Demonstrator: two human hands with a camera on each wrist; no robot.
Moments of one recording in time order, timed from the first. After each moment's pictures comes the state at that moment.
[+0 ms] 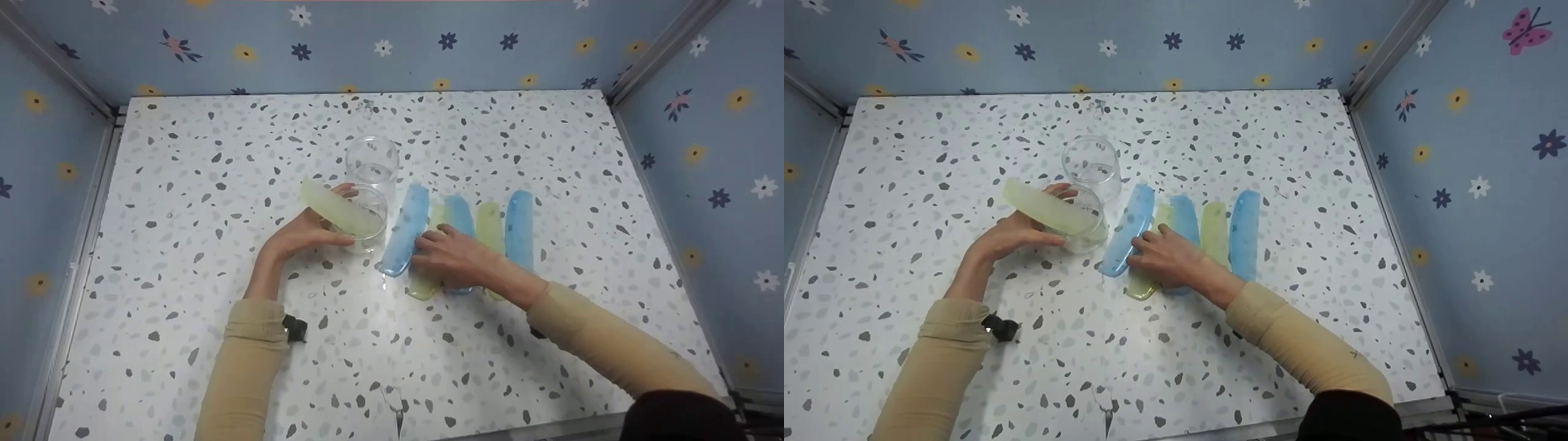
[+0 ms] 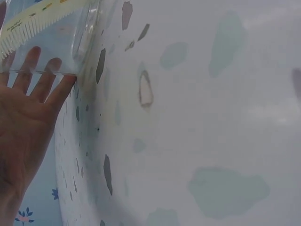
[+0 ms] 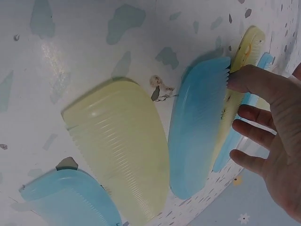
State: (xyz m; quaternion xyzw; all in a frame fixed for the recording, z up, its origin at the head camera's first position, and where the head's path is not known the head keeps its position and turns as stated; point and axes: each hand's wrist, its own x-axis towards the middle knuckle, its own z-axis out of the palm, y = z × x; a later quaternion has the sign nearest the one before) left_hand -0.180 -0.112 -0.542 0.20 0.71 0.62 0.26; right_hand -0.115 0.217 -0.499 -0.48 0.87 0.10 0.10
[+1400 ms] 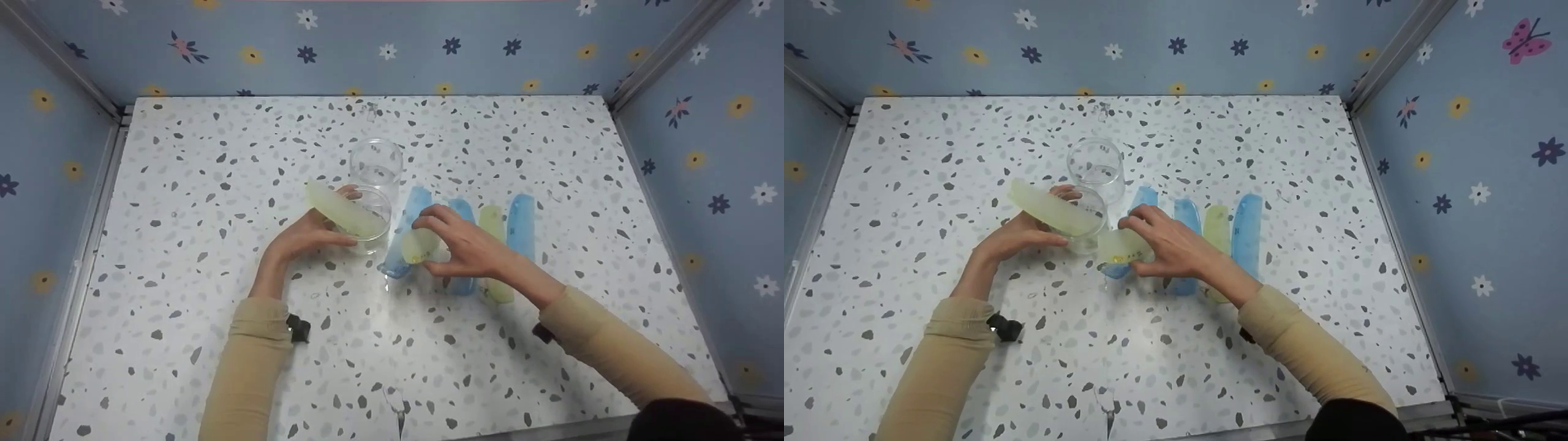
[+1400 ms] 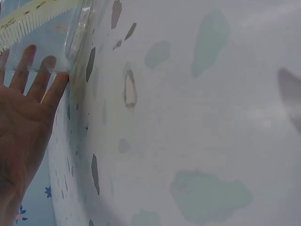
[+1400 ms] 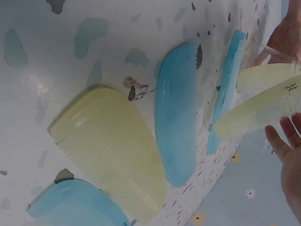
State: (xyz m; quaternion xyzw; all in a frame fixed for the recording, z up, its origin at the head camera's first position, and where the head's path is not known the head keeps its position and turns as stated) left_hand -0.179 -0.113 -0.549 0.19 0.71 0.63 0.25; right_hand -0.123 0.227 -0.475 -0.41 0.87 -0.26 0.02
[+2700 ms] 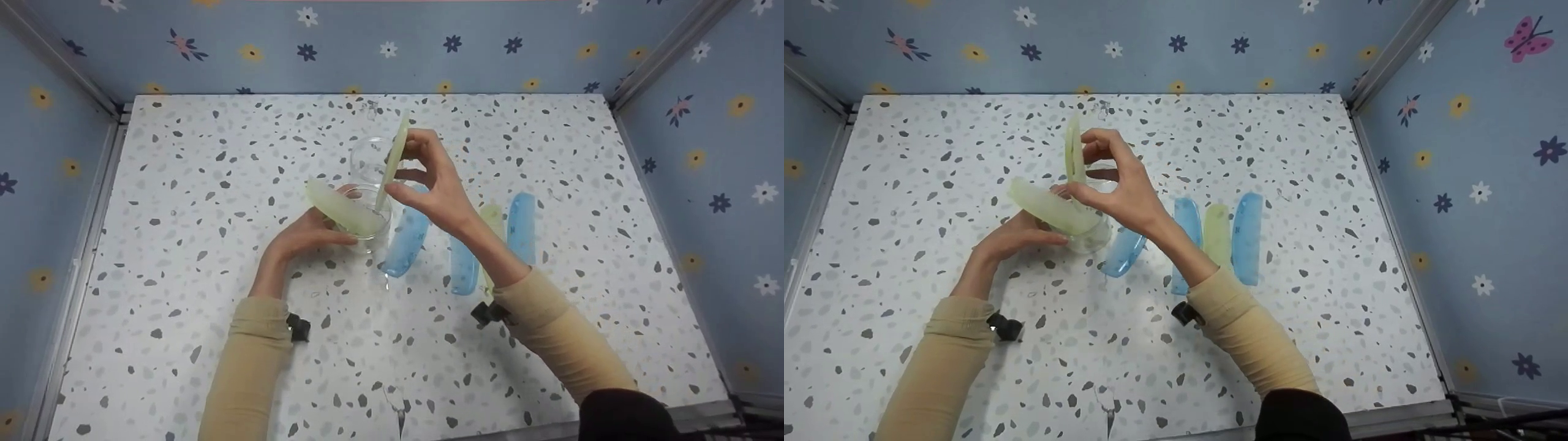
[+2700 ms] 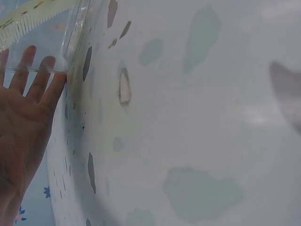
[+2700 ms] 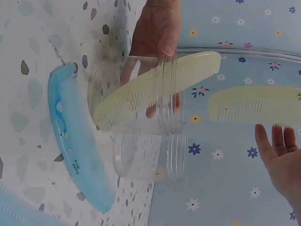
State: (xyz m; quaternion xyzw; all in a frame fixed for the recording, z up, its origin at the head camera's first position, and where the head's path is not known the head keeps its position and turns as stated) left_hand -0.179 -0.112 -0.549 0.17 0.72 0.61 0.27; right_hand -0.152 0.148 -0.402 -0.25 0.73 -0.64 -0.03
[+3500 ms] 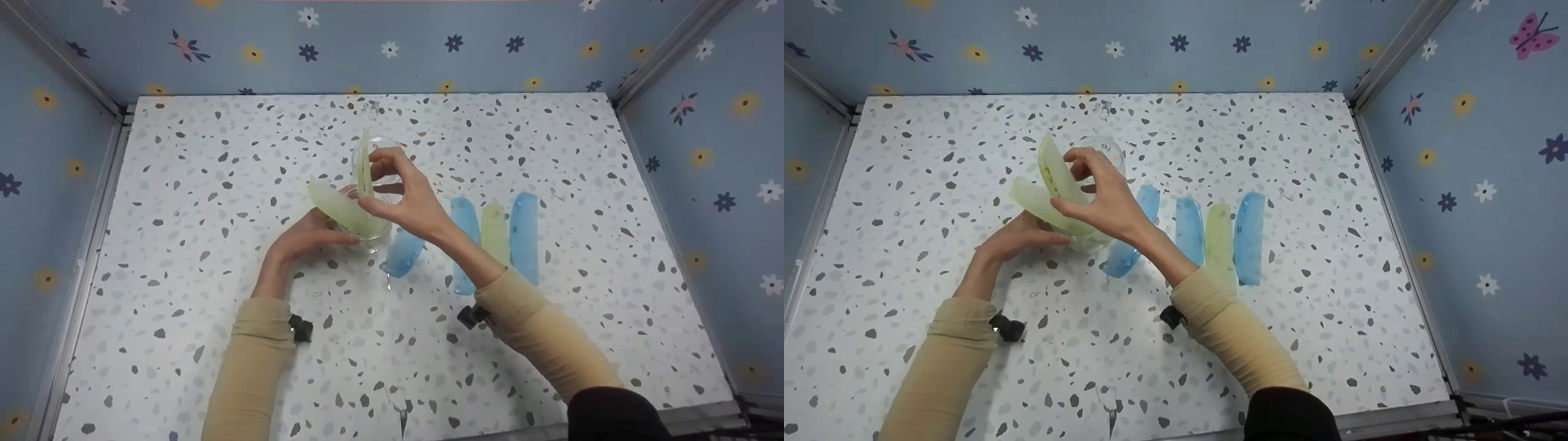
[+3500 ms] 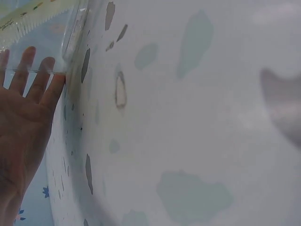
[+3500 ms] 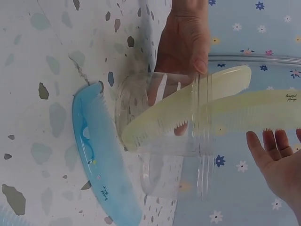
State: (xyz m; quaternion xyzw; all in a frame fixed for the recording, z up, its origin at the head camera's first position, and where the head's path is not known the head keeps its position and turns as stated) left_hand -0.175 -0.113 -0.548 0.18 0.72 0.62 0.26; right_hand -0.156 0.122 -0.431 -0.24 0.78 -0.58 0.01
